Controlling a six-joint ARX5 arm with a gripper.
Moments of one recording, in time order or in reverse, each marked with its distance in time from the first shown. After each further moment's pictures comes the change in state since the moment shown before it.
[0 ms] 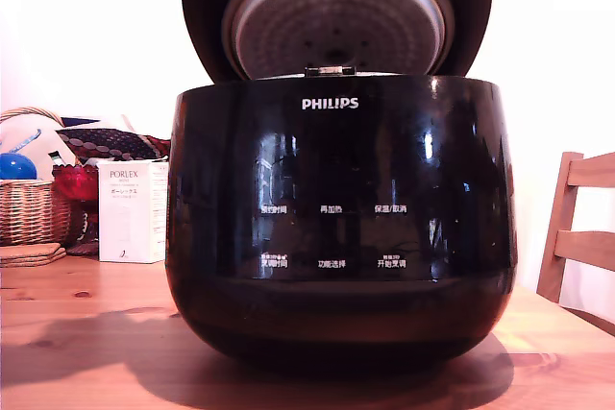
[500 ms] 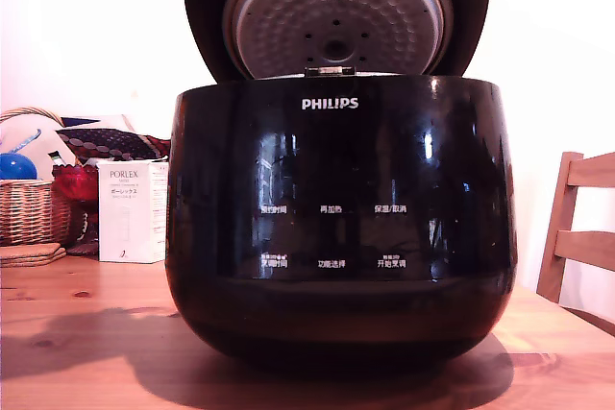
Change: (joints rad) arm 0.022 0.035 0.095 -0.070 0.058 0.001
